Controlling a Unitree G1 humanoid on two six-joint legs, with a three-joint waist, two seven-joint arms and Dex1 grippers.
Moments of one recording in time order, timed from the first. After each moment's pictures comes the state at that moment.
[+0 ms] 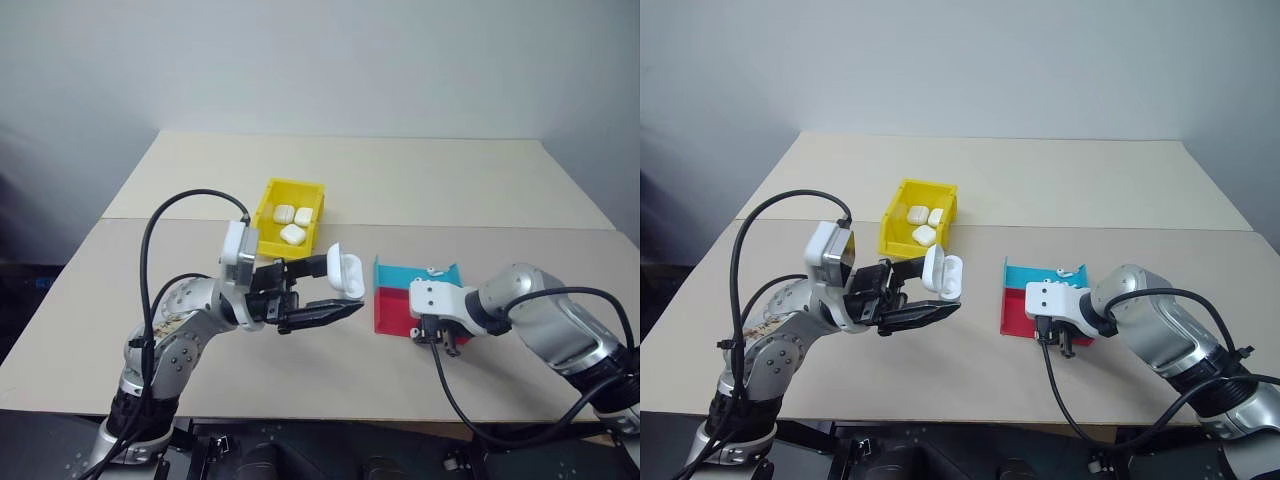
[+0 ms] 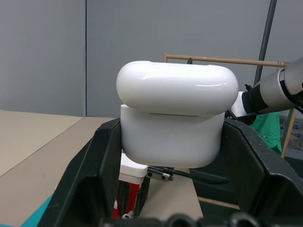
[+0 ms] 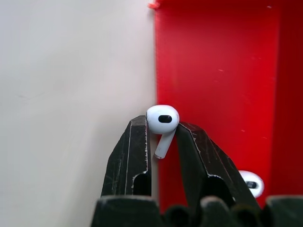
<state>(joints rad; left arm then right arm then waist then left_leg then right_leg) -0.42 0.43 -0.02 -0.39 -0.82 0.49 -1.05 -0.58 -0.97 0.42 -0.28 0.03 0.74 1.27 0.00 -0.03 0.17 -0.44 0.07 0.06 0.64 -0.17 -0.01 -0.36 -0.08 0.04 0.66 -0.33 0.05</state>
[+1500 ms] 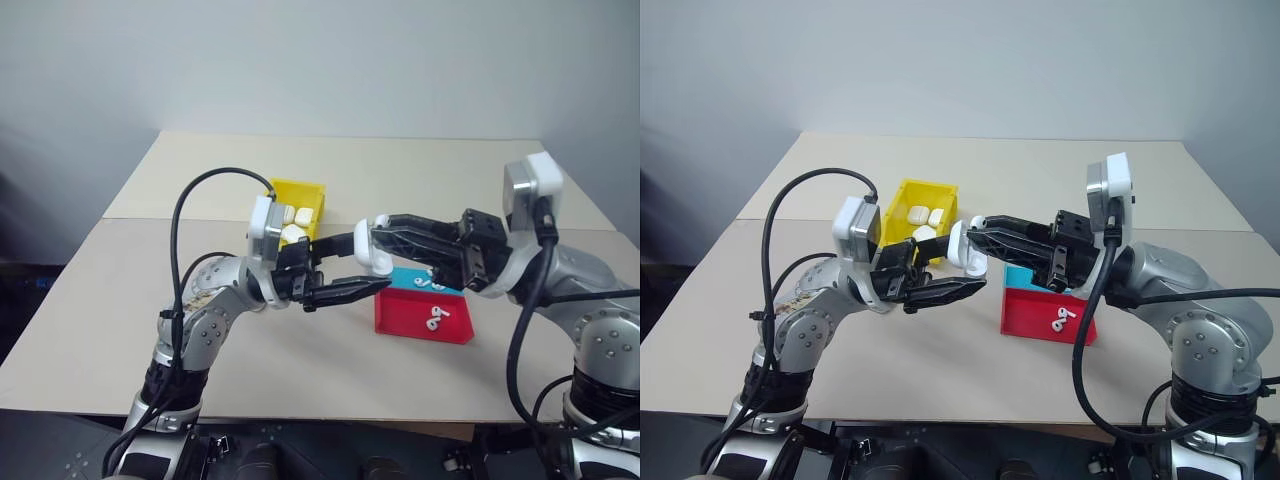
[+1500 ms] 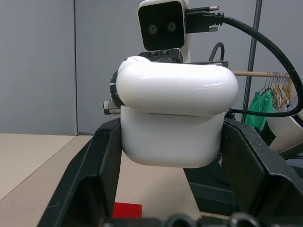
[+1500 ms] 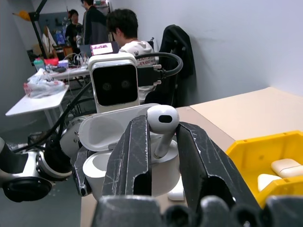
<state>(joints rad) -0.58 0.32 -0.07 -0.27 -0.78 0.48 -1.06 -0.55 -0.61 -0.26 -0.53 1.05 0.88 0.74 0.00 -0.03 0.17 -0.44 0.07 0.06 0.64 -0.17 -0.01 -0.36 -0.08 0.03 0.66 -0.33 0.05</state>
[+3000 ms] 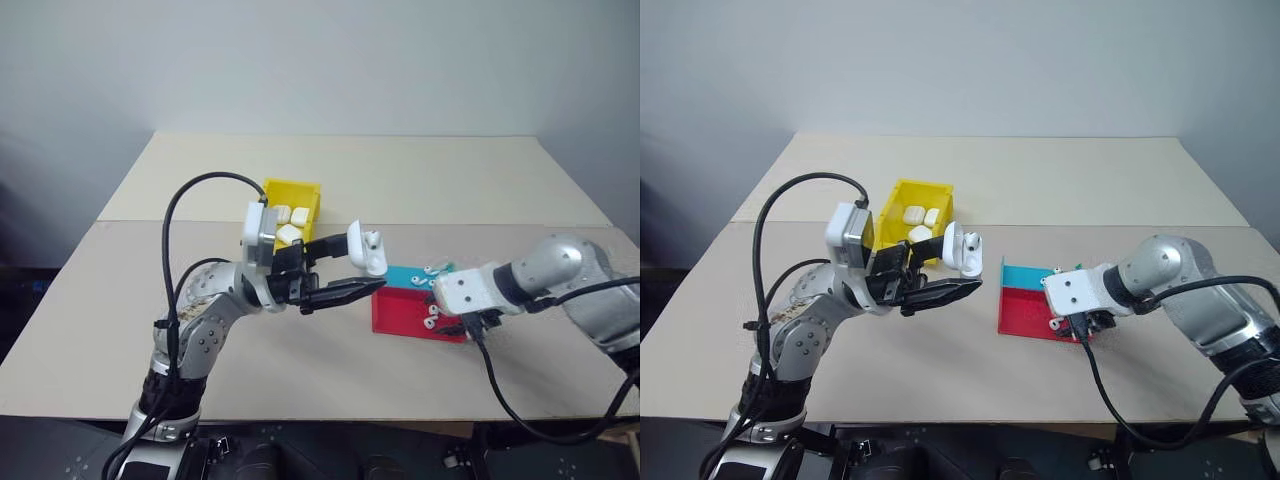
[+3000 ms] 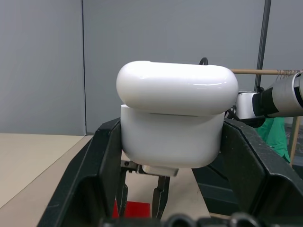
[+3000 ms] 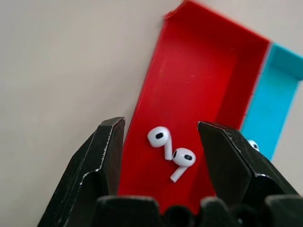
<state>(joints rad) -0.53 0.31 -0.05 -0.30 -0.75 0.46 -1.04 -0.69 -1.11 0.44 -0.07 -0.01 0.06 1.37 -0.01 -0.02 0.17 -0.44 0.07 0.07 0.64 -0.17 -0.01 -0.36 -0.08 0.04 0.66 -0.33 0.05</state>
